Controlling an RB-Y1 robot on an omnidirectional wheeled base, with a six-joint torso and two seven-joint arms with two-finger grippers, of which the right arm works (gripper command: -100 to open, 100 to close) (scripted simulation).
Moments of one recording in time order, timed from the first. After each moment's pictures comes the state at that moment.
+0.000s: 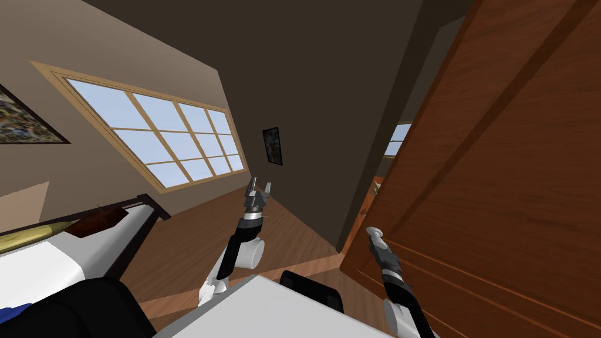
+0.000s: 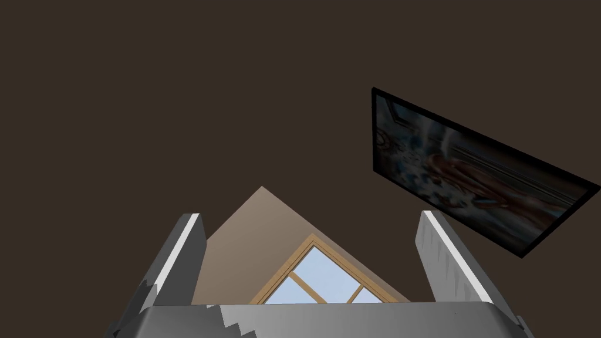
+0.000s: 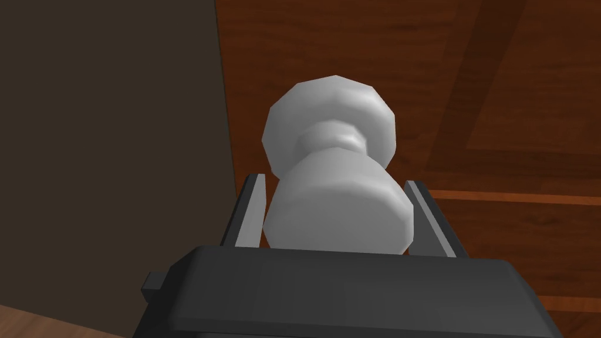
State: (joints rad) arm -0.07 -0.33 0.17 -0.62 -0.55 -0.87 -1.55
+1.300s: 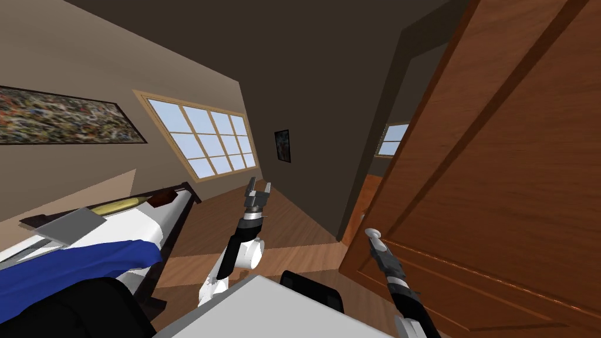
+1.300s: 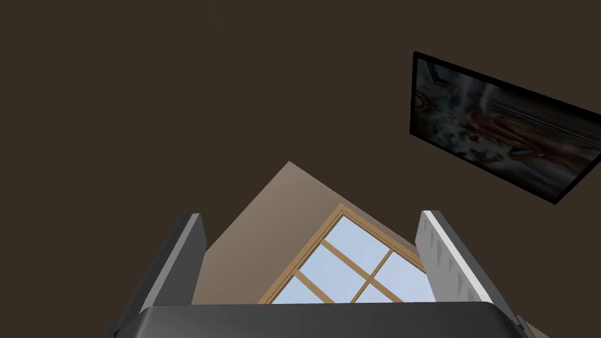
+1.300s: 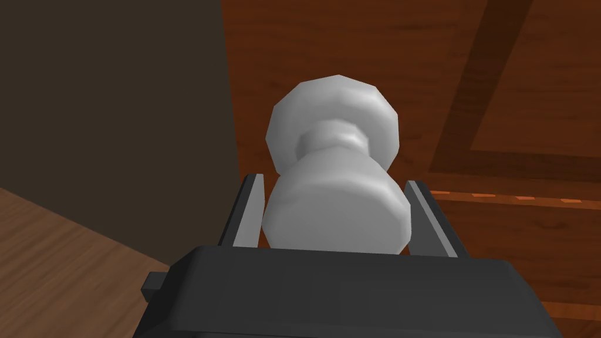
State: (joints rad) arm -0.03 -0.40 0.27 -0.64 -0.50 -0.91 -1.66
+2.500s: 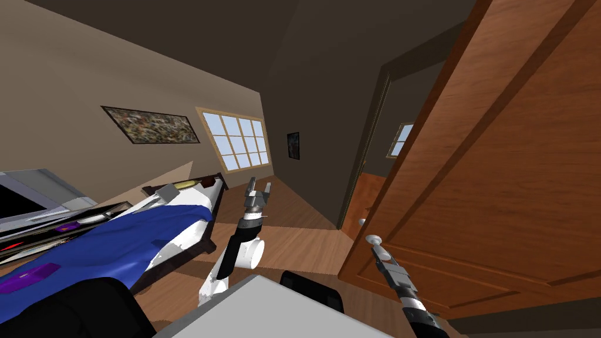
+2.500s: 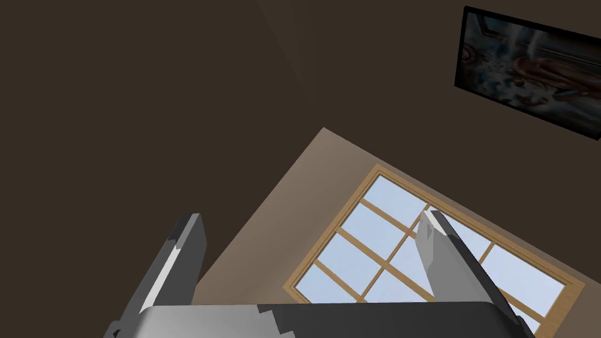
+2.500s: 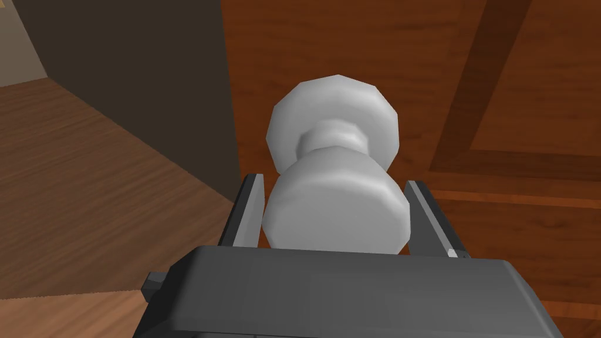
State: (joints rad) arm 0.05 -0.50 0.39 -0.67 -0.45 -1.01 -1.79
